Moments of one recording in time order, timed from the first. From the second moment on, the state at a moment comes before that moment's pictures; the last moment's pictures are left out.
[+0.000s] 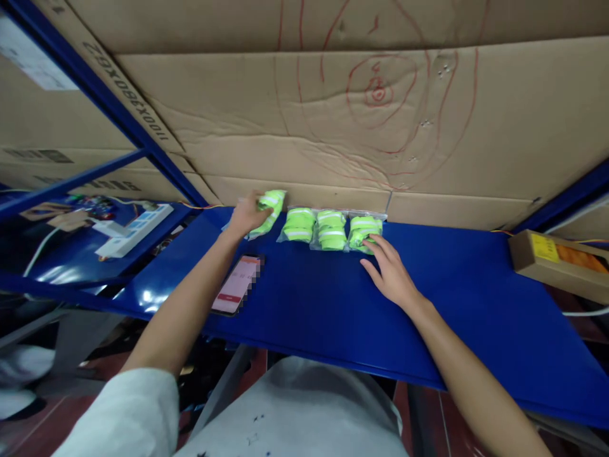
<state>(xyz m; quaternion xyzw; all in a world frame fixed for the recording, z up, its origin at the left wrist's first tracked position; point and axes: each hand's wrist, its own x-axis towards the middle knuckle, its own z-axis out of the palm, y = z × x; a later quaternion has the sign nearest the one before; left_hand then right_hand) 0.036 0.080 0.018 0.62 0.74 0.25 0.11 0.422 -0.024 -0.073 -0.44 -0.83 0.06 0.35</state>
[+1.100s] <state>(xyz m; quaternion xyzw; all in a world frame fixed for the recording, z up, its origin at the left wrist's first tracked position) 0.139 -0.036 -0.062 0.39 0.40 0.31 0.77 0.442 -0.013 -0.061 -0.59 -0.60 0.28 0.47</state>
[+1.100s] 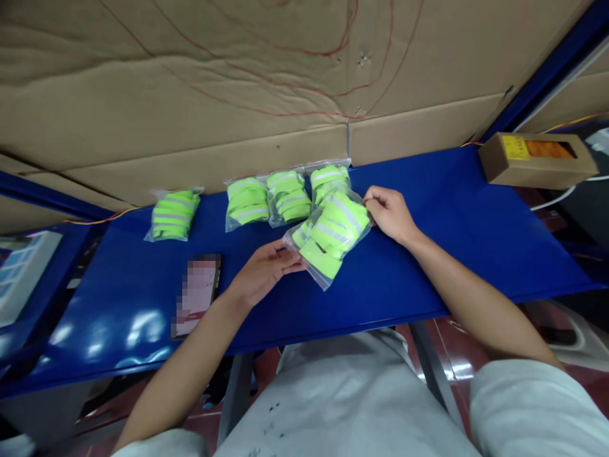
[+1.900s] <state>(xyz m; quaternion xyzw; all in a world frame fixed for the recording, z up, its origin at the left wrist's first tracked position) 0.149 -0.052 -0.063 0.53 0.39 0.31 0.68 0.376 -0.078 -0.048 -0.38 -0.83 0.28 0.30</state>
